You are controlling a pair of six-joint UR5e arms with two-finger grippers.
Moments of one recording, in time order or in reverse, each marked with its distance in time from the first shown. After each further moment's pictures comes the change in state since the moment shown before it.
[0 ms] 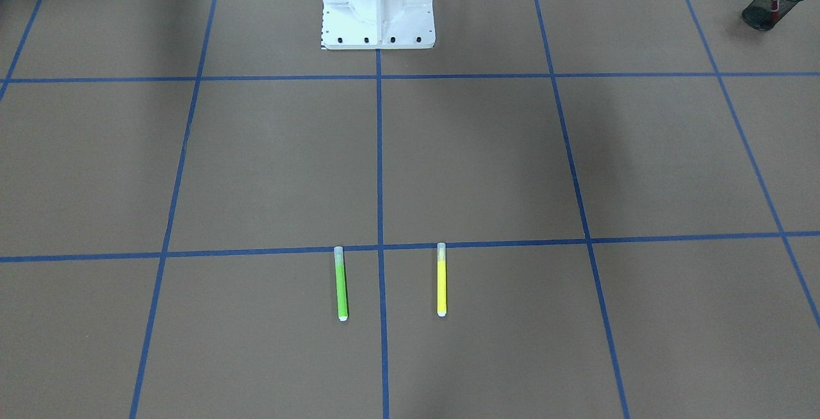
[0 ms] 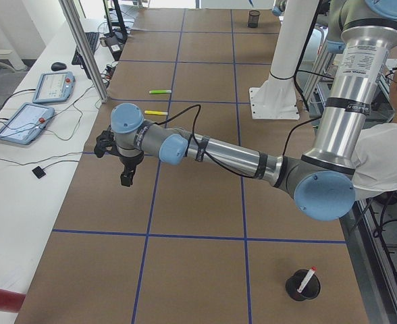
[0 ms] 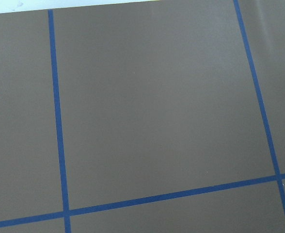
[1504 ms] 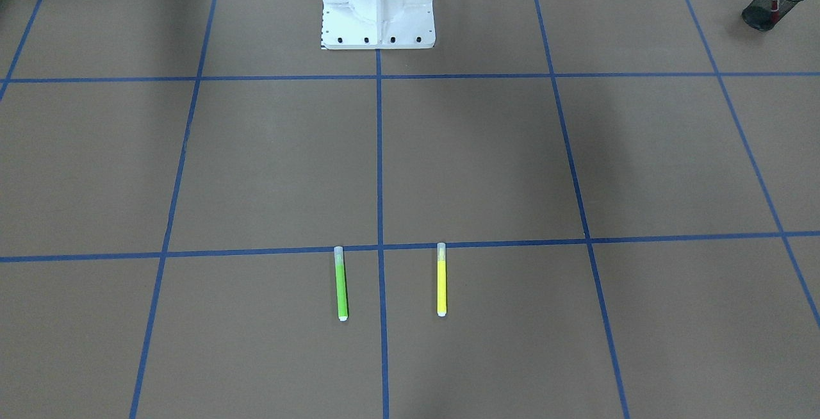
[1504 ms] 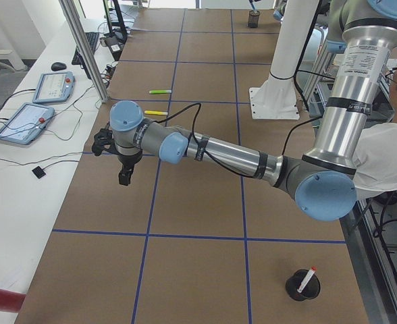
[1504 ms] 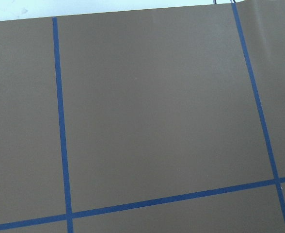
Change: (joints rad) left arm -0.020 -0.004 -0.007 0.004 0.000 0.000; right arm 0.067 0.011 -0.086 0.046 0.068 0.038
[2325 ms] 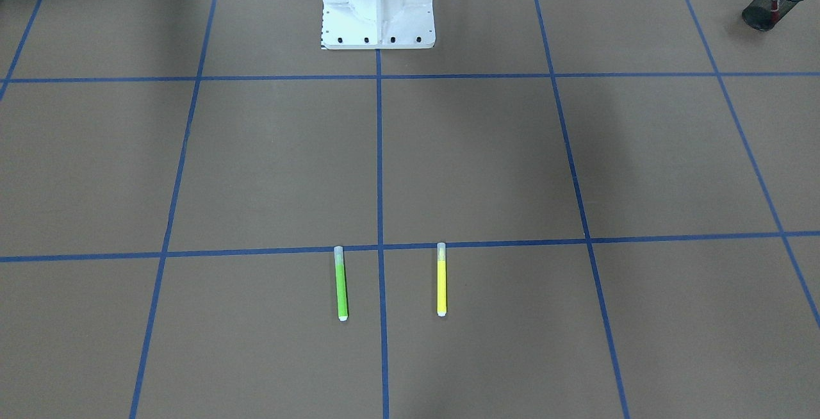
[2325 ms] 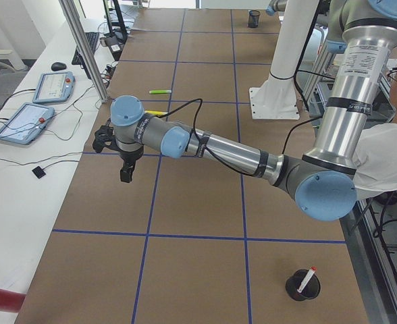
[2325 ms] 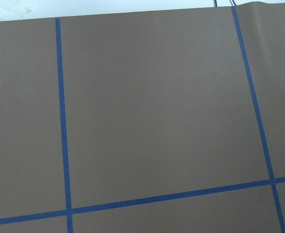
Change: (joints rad) left arm -0.002 0.000 -0.034 0.054 0.002 0.000; right arm 0.009 0.129 0.041 -0.186 0.070 -0.006
